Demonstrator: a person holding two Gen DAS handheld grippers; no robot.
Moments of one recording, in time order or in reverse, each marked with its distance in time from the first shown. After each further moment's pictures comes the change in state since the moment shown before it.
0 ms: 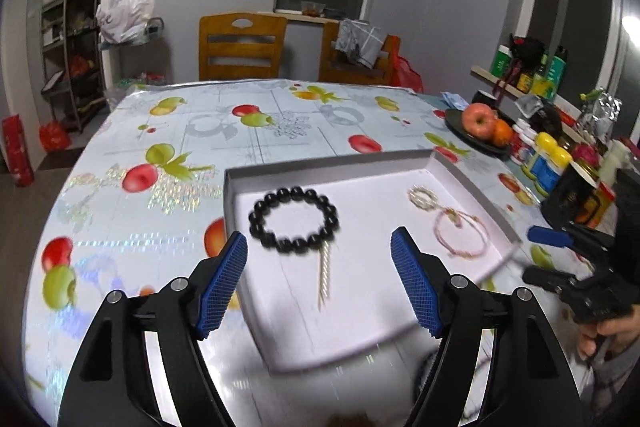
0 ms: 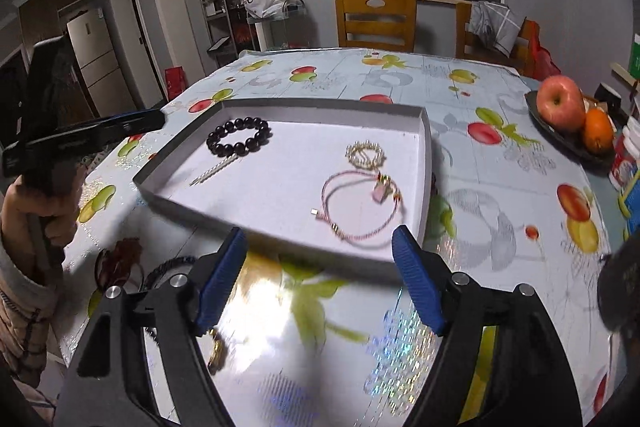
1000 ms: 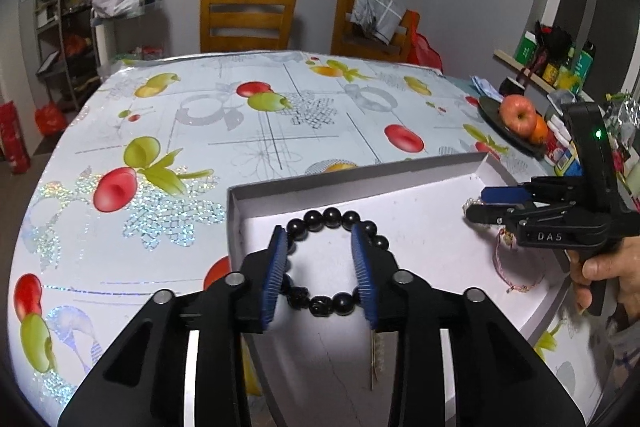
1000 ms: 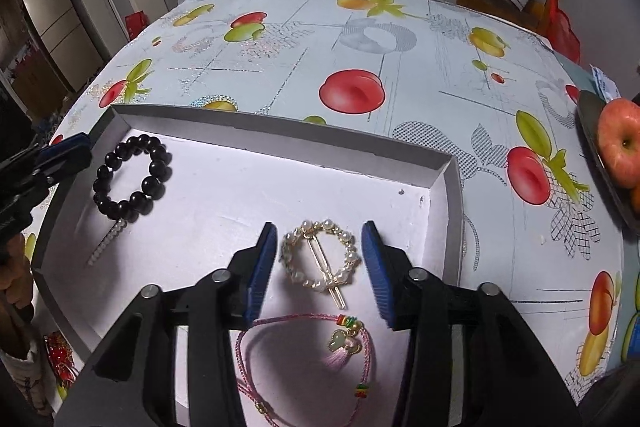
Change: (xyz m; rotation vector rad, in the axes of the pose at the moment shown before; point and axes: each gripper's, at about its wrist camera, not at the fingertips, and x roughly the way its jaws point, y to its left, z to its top) left arm 0.090 0.038 0.035 -0.035 0.111 0.014; right arm 0.151 -0.041 0.099 0.010 0.296 -0.084
